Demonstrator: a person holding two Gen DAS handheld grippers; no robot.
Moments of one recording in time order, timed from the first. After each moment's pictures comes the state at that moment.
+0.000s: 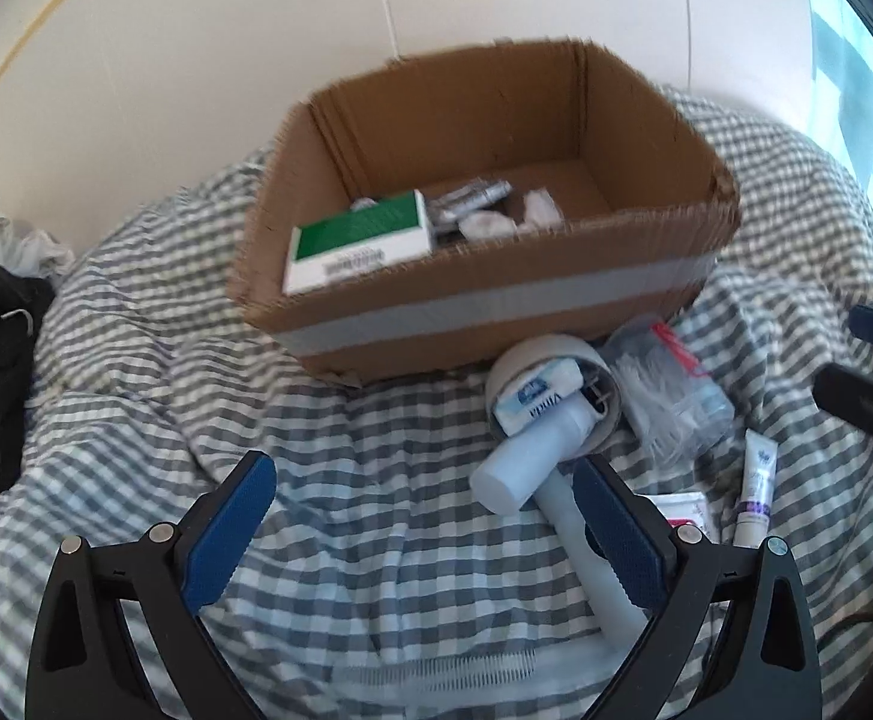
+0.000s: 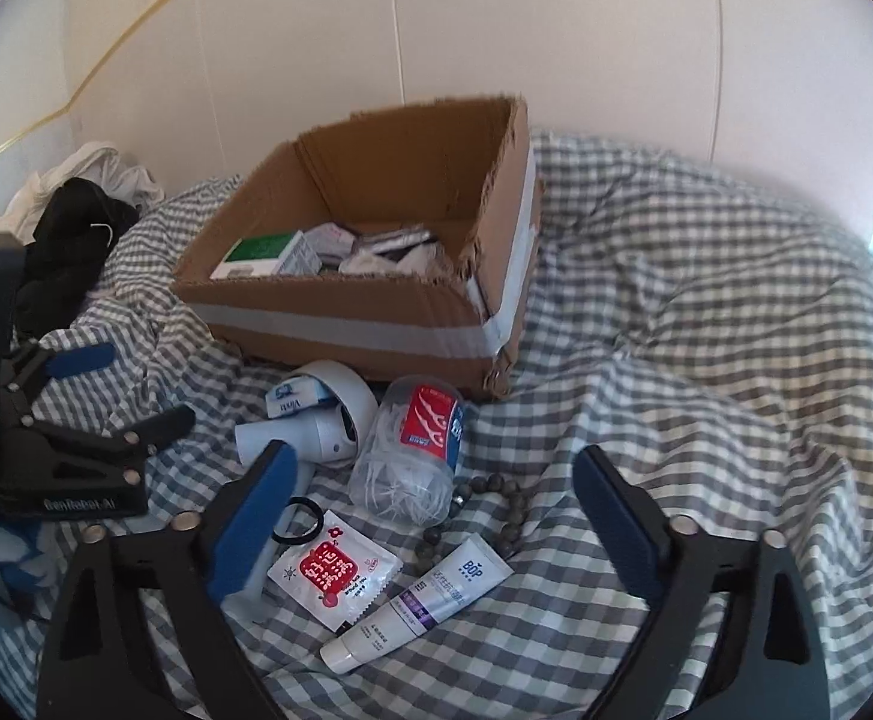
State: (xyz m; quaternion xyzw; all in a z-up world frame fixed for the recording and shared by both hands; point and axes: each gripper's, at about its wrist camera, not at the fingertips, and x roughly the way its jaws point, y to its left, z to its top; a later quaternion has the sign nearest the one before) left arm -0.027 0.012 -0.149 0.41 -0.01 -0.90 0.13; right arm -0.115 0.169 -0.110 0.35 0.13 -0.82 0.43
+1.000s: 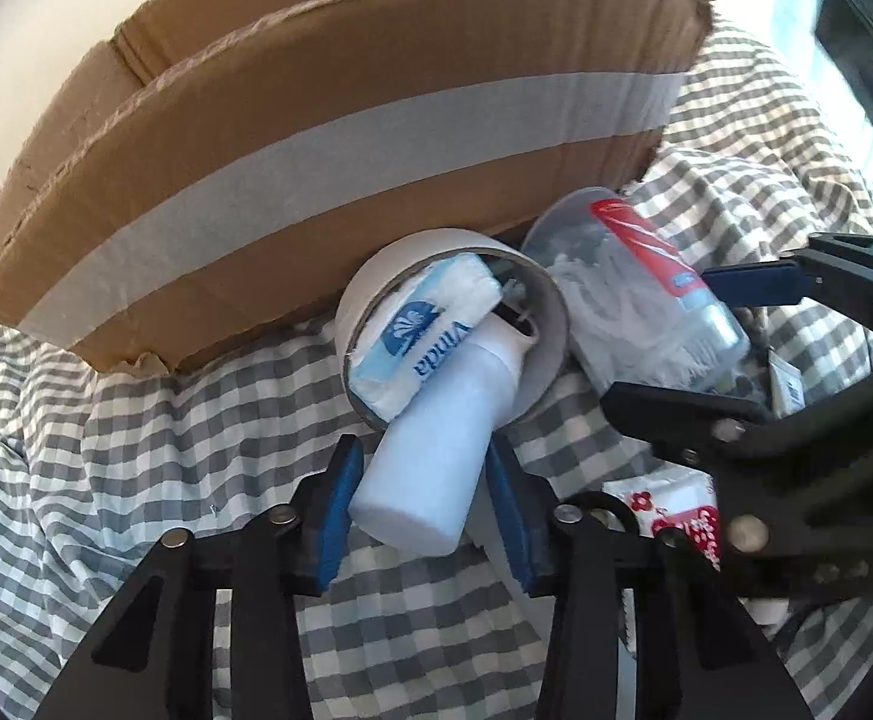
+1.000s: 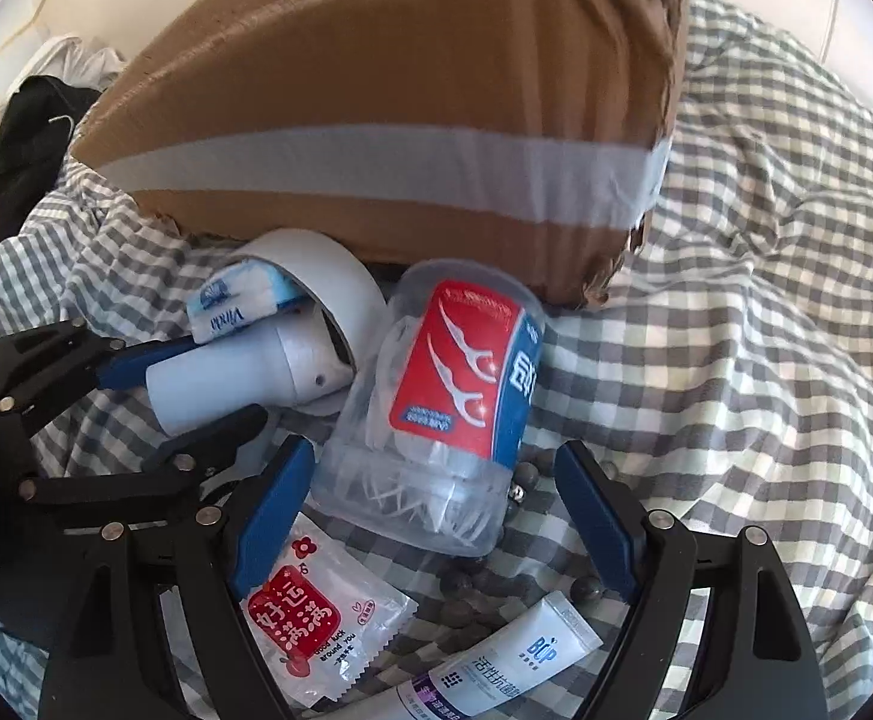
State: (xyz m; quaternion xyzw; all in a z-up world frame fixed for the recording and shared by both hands) left arm -0.067 0.044 -0.216 0.48 -0.05 -0.88 0.01; right arm -0.143 0.093 -0.199 0.46 0.22 -0.75 0.42
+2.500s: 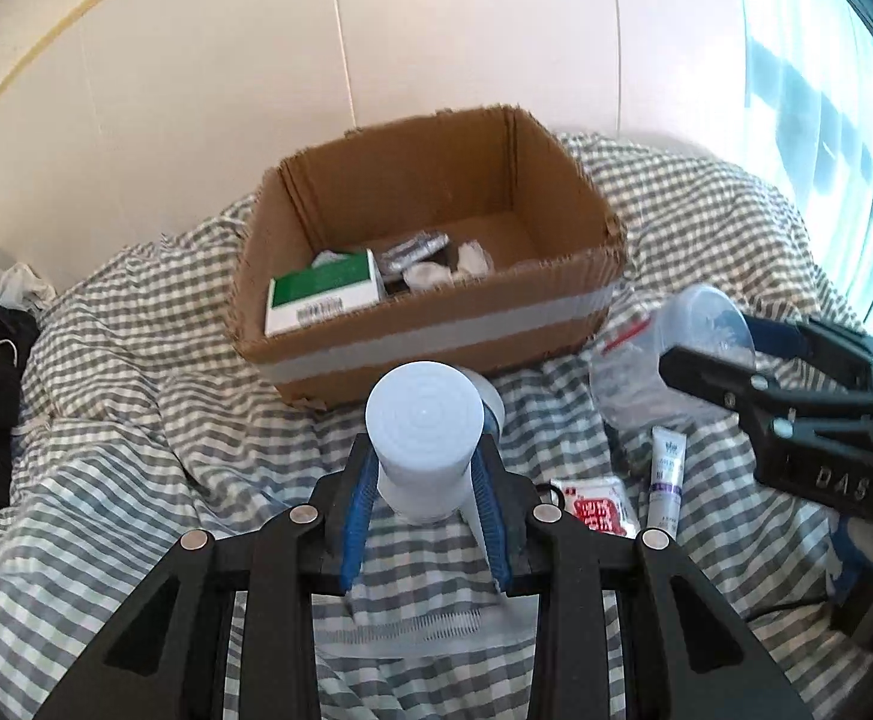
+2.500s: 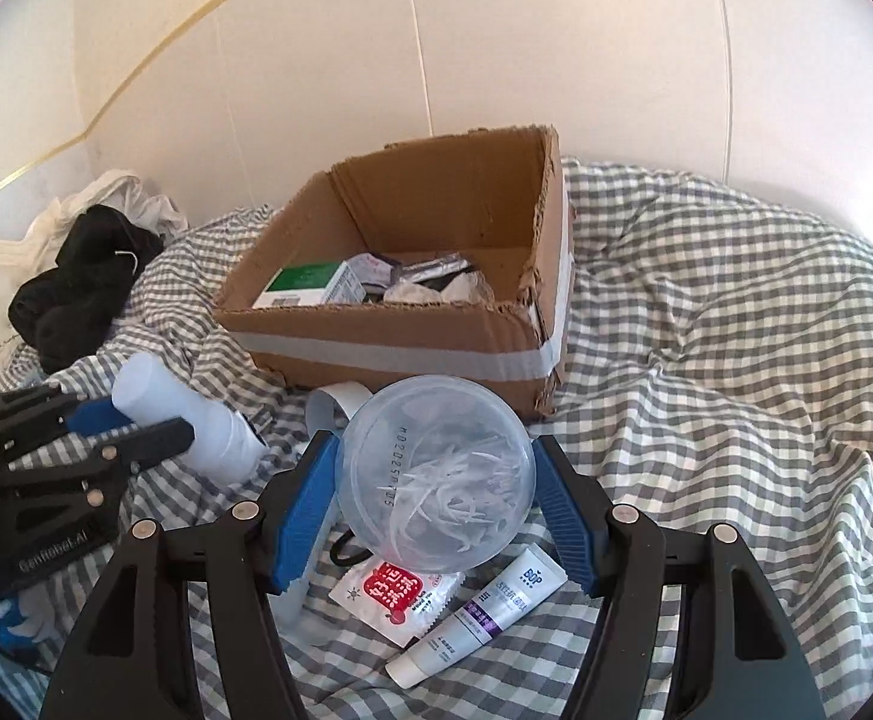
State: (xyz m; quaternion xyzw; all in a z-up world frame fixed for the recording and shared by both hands) left arm 0.019 0.026 -0.098 0.36 0.00 -0.93 0.08; right arm -0.082 0.171 -0.095 0.30 0.10 -0.83 0.45
